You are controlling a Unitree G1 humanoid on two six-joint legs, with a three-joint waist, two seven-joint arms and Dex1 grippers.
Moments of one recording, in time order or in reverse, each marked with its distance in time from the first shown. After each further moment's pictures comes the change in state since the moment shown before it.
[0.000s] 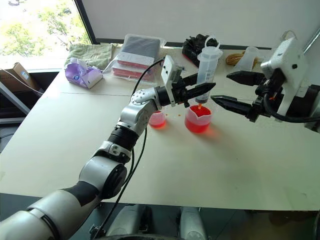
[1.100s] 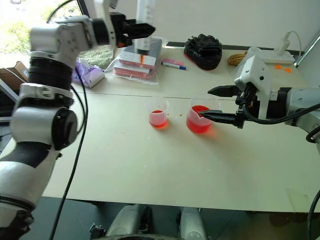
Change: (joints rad) left arm -0.502 0.381 0.180 0.146 -0.062 0.572 0.018; right arm -0.025 -0.042 0.264 0.107 -0.194 -0.172 0.286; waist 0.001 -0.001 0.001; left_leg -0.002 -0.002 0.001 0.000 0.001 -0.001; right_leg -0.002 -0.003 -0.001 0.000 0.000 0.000
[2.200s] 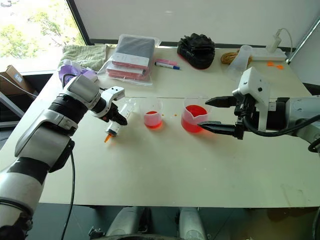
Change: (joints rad) left arm 0.265 0.240 -0.610 -0.047 0.299 0.734 -0.186; right arm 0.078 -0.011 -0.038 -0.069 0.061 0.028 0.013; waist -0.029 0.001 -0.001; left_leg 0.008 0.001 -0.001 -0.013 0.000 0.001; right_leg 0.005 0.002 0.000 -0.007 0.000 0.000
